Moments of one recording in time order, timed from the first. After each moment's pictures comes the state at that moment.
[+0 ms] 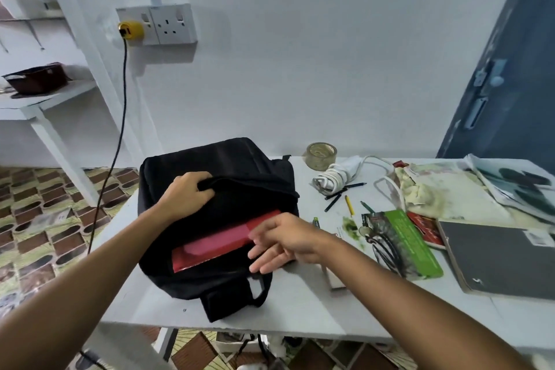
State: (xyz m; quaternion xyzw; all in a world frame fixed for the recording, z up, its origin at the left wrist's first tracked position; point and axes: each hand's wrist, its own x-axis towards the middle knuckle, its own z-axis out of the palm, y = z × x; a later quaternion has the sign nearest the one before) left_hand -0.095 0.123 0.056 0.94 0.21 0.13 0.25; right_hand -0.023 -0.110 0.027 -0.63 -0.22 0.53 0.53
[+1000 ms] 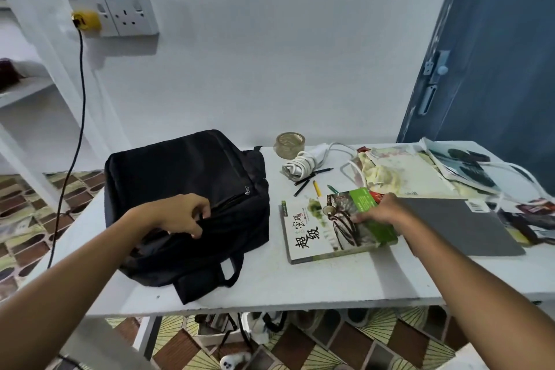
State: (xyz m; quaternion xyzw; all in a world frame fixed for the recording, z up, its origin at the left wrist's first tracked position) left_hand -0.098 0.076 0.048 0.96 0.11 -0.19 0.19; right_hand 0.082 -0.300 0.001 -0.91 0.05 0.20 0.35
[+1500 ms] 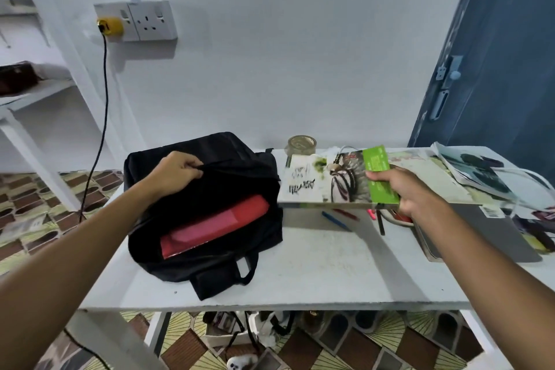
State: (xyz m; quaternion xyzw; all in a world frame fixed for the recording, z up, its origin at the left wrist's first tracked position) left_hand -0.087 0.110 0.077 0.91 0.20 0.11 0.34; right_hand 0.083 -0.287 0.052 -0.69 0.02 0.22 0.69
